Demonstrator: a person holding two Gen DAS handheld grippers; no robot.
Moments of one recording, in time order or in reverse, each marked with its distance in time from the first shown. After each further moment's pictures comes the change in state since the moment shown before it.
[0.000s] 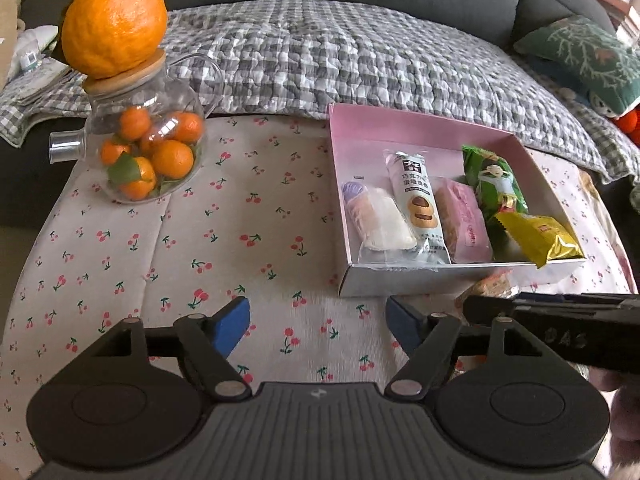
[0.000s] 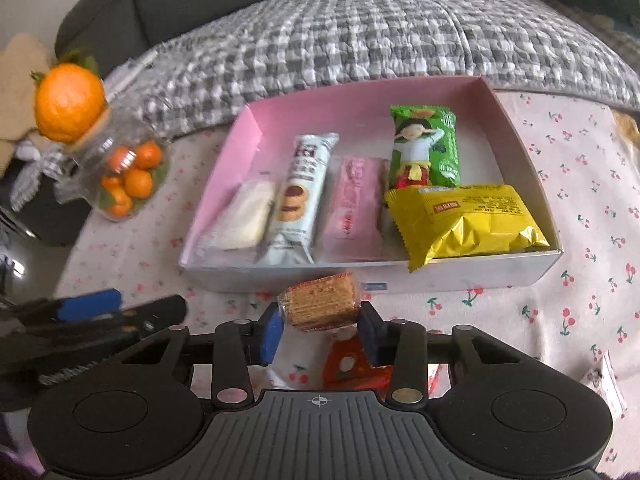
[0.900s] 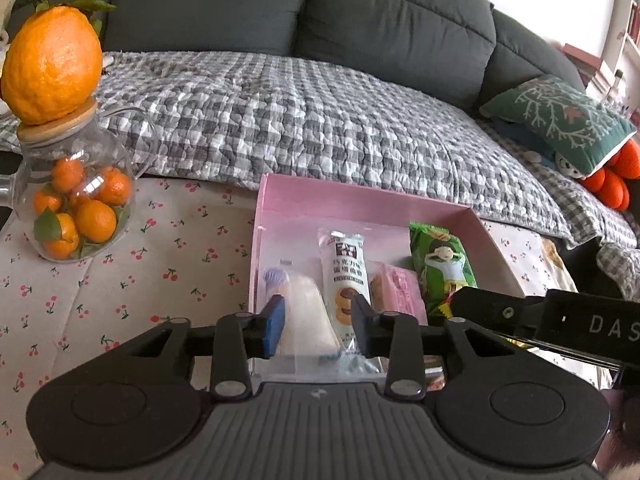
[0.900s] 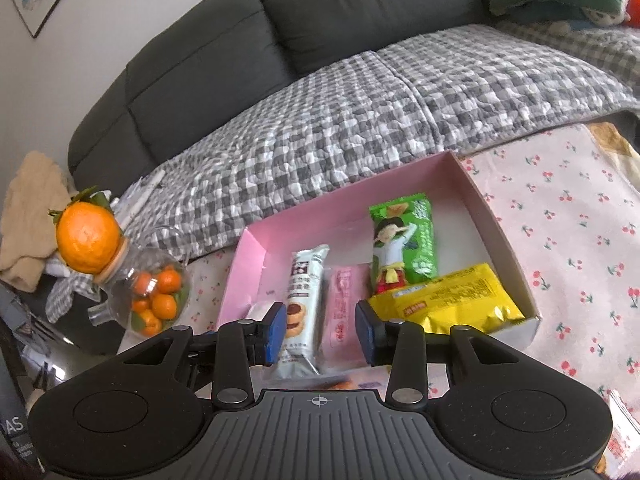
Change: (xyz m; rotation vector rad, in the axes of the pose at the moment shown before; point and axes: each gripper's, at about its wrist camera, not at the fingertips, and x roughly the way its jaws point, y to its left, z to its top) left arm 0.020 -0.030 0.019 -0.045 -0.198 -0.130; right arm -0.023 -0.041 0.025 0.183 -0.260 0.117
